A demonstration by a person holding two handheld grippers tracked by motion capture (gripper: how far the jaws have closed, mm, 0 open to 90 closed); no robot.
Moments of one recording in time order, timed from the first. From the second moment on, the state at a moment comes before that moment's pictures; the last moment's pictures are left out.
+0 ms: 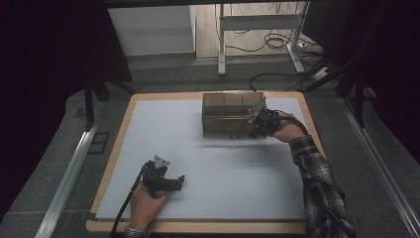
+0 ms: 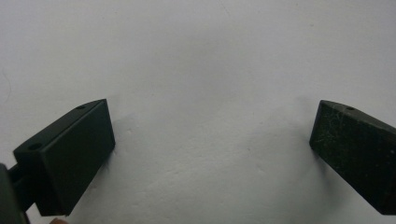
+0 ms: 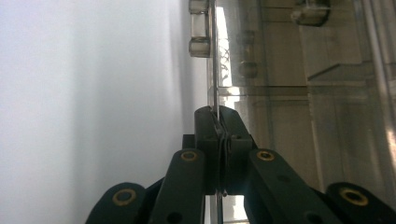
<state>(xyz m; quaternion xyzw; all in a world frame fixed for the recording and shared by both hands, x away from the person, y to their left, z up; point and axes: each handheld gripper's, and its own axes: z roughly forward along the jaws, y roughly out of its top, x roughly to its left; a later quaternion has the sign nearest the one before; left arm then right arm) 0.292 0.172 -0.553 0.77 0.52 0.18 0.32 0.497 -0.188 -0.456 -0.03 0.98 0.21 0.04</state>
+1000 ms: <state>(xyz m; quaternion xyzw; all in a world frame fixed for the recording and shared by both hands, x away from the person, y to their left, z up) 0.292 0.172 -0.553 0.77 0.52 0.18 0.32 0.460 -0.191 -0.457 -0.05 0.98 0.20 0.04</state>
